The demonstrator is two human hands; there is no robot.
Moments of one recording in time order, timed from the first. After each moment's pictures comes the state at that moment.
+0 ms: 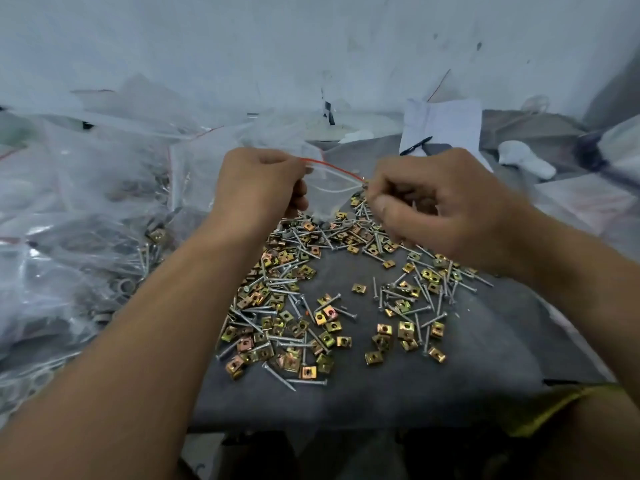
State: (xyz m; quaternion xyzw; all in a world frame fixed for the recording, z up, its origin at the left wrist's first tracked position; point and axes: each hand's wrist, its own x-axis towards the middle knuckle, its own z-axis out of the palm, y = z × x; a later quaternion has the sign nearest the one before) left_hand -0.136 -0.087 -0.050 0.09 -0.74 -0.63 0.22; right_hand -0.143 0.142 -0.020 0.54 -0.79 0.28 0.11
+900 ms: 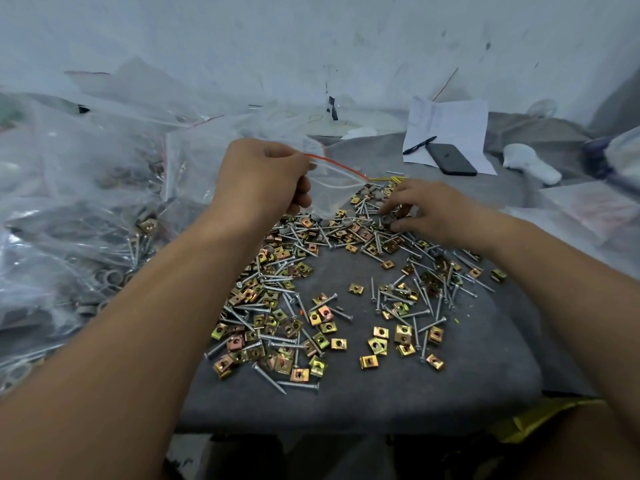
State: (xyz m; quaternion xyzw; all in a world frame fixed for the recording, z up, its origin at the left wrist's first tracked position) left_hand -0.139 -0.084 -0.050 0.10 -0.75 -0.61 0.22; right_hand -0.276 0.159 -0.087 0.37 -0.92 0.13 0.02
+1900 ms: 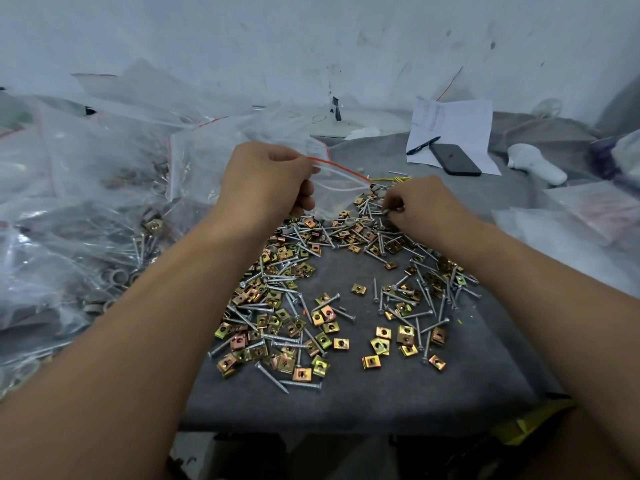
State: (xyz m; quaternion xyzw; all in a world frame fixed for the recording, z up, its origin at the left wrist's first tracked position) left_hand -0.138 -0.083 -0.050 0.10 -0.75 -0.61 0.21; right_hand -0.266 0.125 -0.090 0.24 -0.96 0.09 0.11
